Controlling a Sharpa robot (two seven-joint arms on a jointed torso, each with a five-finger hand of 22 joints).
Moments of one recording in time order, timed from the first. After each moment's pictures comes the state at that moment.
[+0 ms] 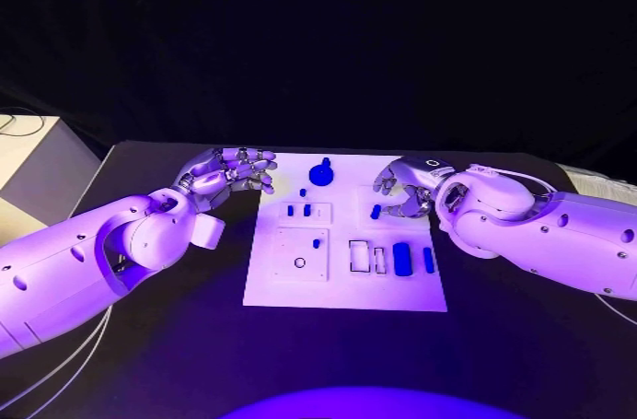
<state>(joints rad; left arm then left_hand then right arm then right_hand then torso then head) 0.86 -0.93 0.37 1.54 -0.23 -0.08 0.24 1.38 -0.19 0.54 0.06 0.05 0.85 0.21 0.20 0.39 0.88 0.16 0.44 0.12 0.90 0.09 0.72 0.40 0.17 0.98 0.18 0.48 0.65 1.25 -0.80 -0.12 1.52 -1.62 -0.26 -0.25 1.43 -0.26 0.34 0.17 0.23 0.93 0.13 0.08 0.36 1.02 0.10 0.14 0.07 1.46 0.01 1.32 1.10 0.10 1.41 0.11 1.17 1.15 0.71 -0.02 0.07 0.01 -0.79</state>
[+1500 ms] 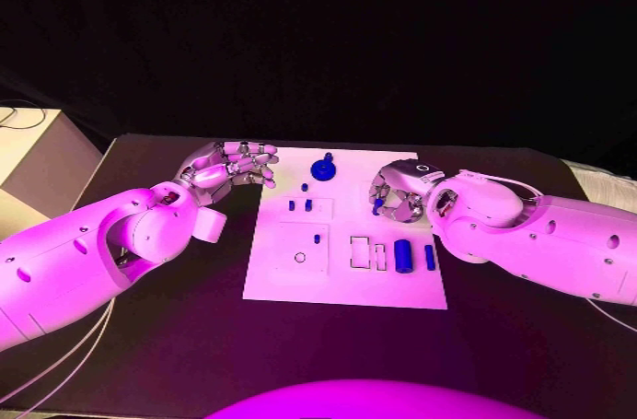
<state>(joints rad) 0.86 -0.92 0.37 1.54 -0.23 -0.08 0.24 1.38 -0.19 0.54 0.06 0.05 0.85 0.21 0.21 0.39 0.88 0.16 0.44 0.12 0.90 0.10 0.72 0.40 0.17 0.98 0.18 0.48 0.65 1.22 -0.77 -0.13 1.53 -1.65 -0.28 -0.25 1.47 -0.21 0.56 0.17 0.19 1.11 0.11 0.20 0.39 1.22 0.07 0.14 0.07 1.46 -0.02 1.36 1.13 0.08 1.45 0.08 1.27 1.29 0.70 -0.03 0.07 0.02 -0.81</state>
